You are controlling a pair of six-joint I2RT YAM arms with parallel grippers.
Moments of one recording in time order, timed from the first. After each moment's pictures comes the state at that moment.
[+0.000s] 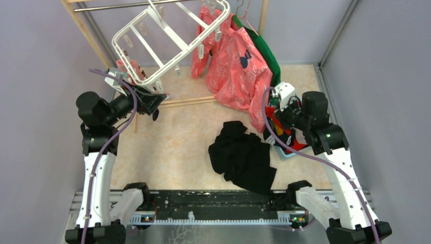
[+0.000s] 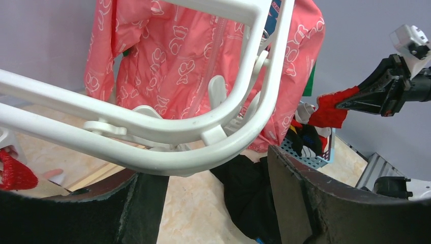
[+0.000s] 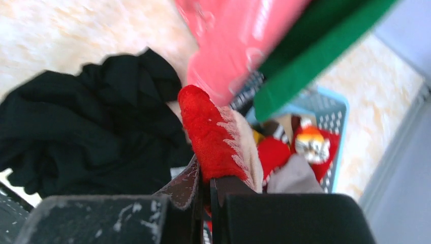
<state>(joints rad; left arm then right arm) 0.07 0.86 1.01 -0.05 0.83 -0.35 0.26 0.88 1.11 -0.75 -0.30 -0.39</state>
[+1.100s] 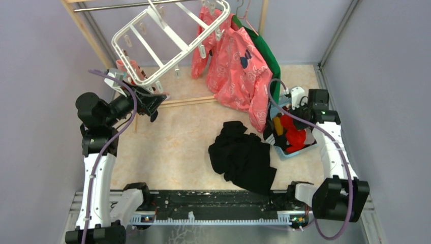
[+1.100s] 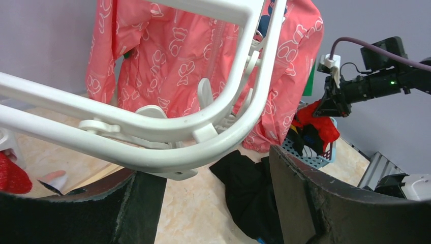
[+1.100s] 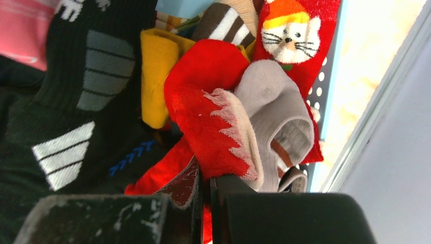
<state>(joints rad) 0.07 0.86 1.01 -0.05 0.83 -0.34 -0.10 1.14 1.00 -0.78 -0.18 -0.51</state>
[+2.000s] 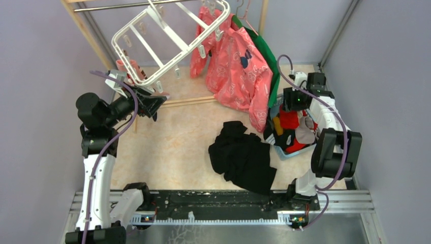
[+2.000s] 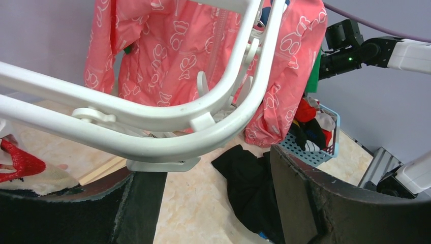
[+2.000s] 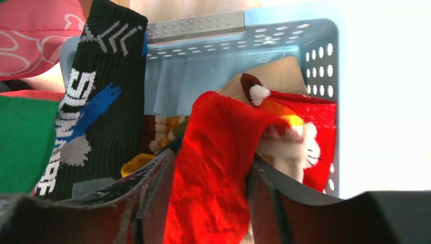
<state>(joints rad) 0.07 0.85 1.01 -0.10 0.83 -0.31 -0.14 1.59 1.20 -0.55 -0.35 -0.27</state>
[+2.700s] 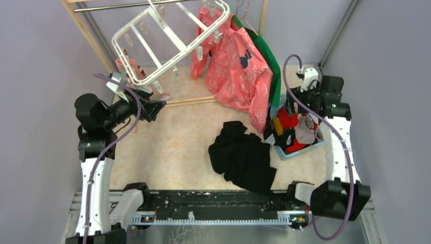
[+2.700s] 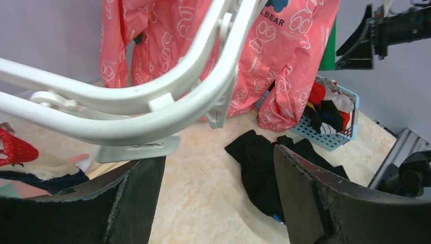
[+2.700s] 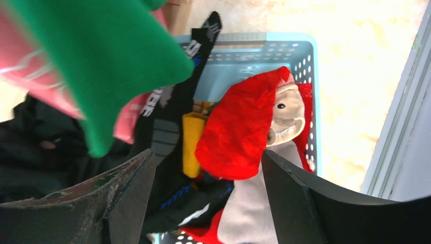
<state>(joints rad) 0.07 0.82 1.04 -0.22 0.83 -0.19 -0.16 1.21 1.19 -0.71 -0.41 -0.31</state>
